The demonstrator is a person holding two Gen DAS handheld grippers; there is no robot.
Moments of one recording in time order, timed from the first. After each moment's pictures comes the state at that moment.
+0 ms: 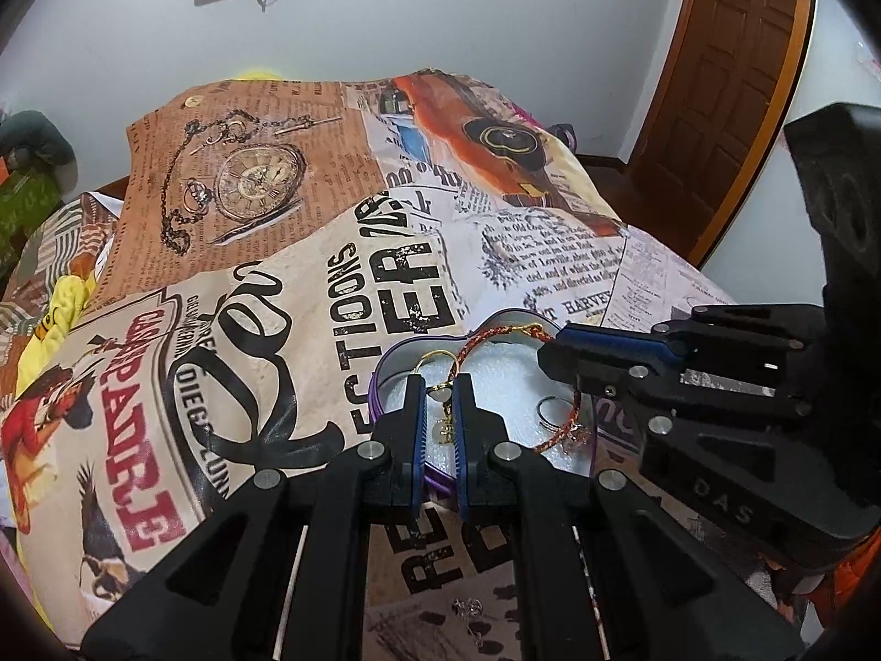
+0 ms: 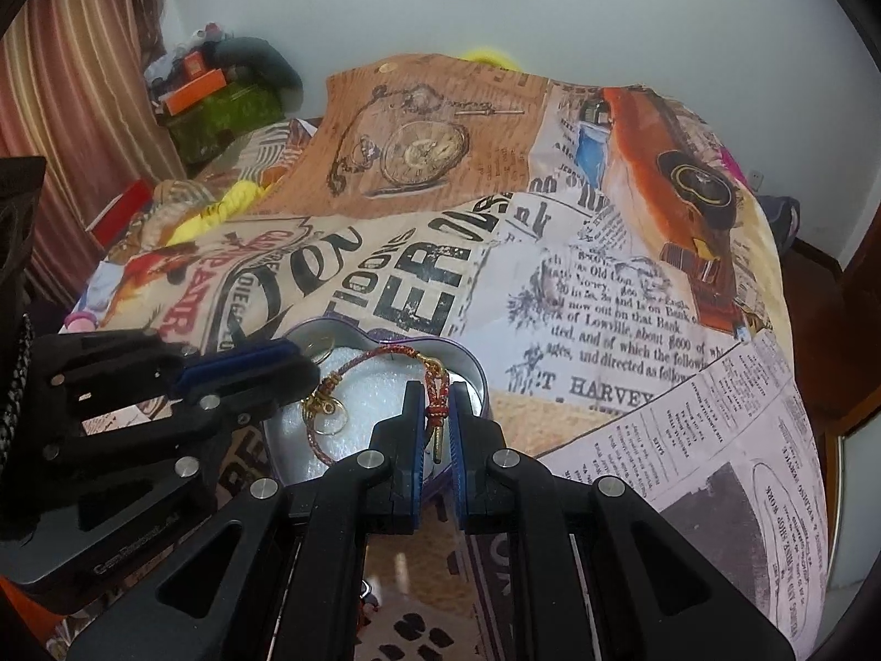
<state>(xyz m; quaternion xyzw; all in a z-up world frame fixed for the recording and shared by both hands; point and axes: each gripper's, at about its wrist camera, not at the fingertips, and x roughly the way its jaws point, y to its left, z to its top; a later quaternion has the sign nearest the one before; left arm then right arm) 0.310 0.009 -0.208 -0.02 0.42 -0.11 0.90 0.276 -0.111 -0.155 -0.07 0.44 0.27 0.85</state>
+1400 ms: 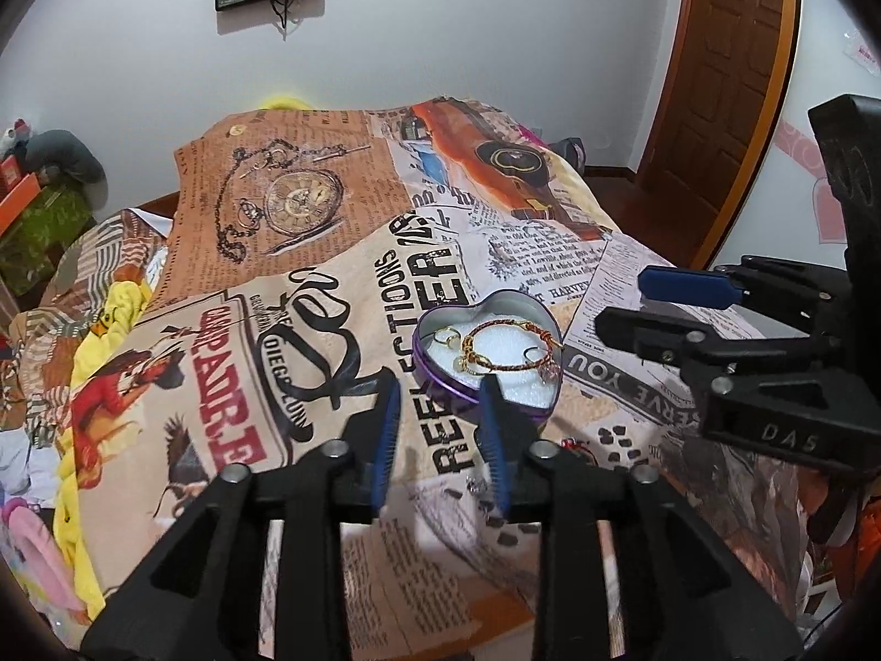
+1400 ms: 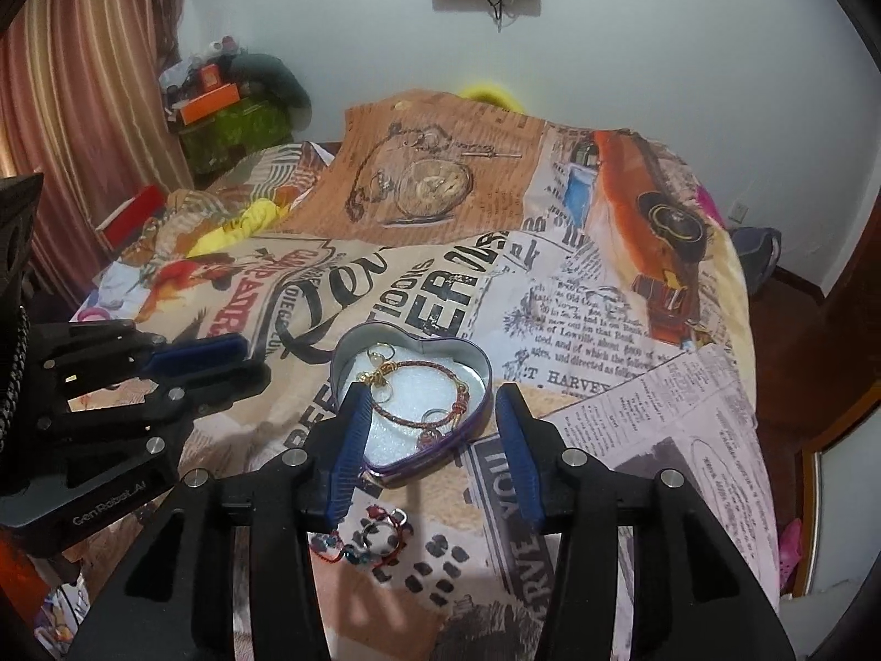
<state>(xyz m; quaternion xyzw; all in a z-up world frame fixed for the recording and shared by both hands) 0.237 0.026 -0.159 0.00 0.40 -0.08 0.91 0.228 -0.121 -0.105 -0.09 0.41 0.26 0.87</state>
